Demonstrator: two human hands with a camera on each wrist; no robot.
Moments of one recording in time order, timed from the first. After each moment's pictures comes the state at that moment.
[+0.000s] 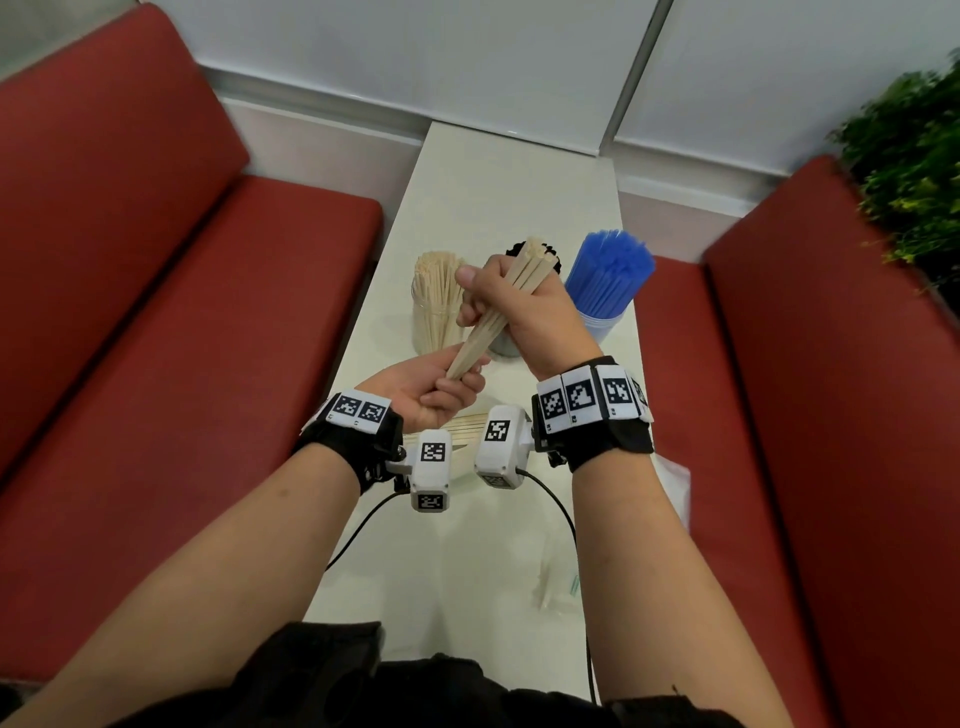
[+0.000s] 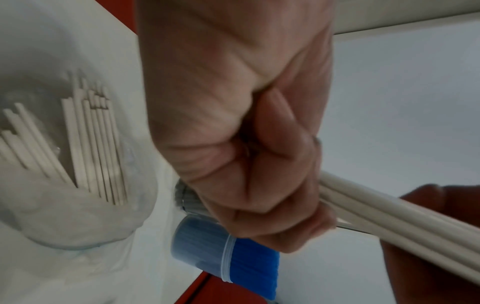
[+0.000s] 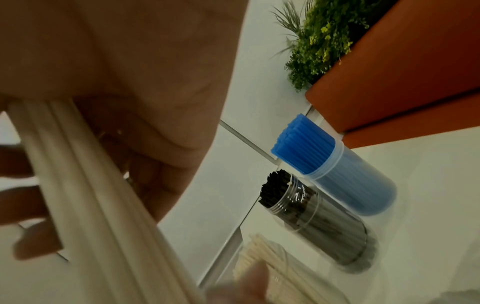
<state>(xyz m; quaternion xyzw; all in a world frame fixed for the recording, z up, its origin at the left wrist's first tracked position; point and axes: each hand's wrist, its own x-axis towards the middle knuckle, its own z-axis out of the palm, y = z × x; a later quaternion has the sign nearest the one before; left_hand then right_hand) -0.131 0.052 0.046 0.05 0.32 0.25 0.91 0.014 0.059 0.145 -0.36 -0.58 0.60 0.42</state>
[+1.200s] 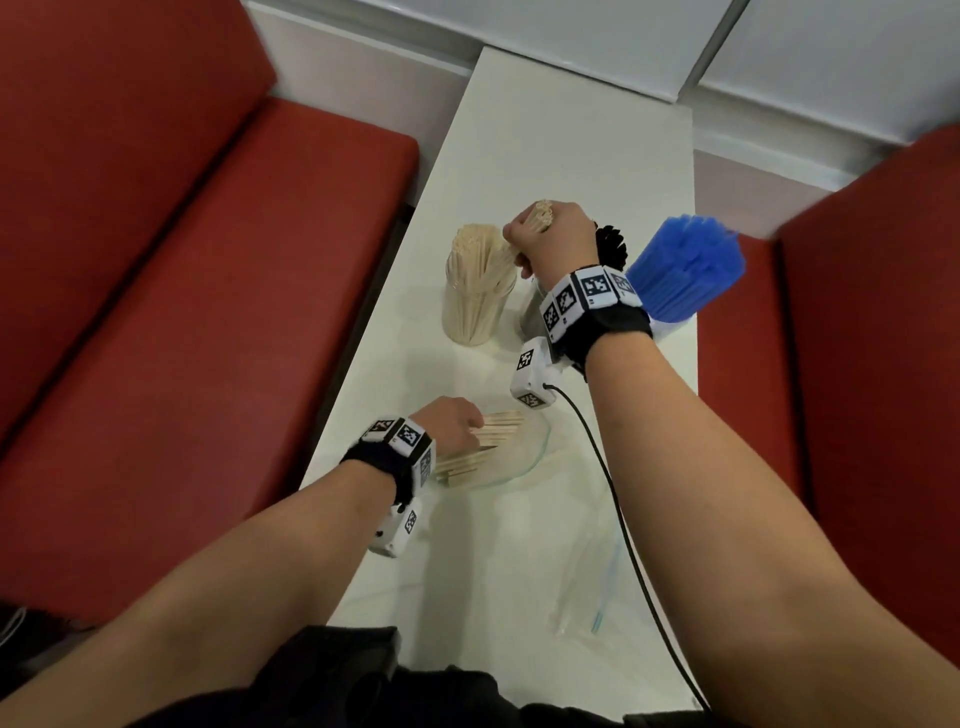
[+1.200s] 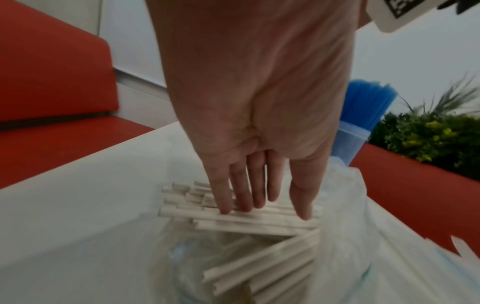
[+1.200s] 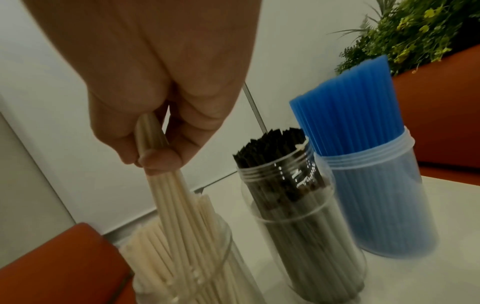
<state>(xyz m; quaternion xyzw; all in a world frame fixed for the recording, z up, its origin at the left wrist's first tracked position) -0.136 0.072 -0.074 0.64 0.64 -0.02 0.43 -0.034 0.219 0.078 -0.61 -0.65 0.35 0.27</state>
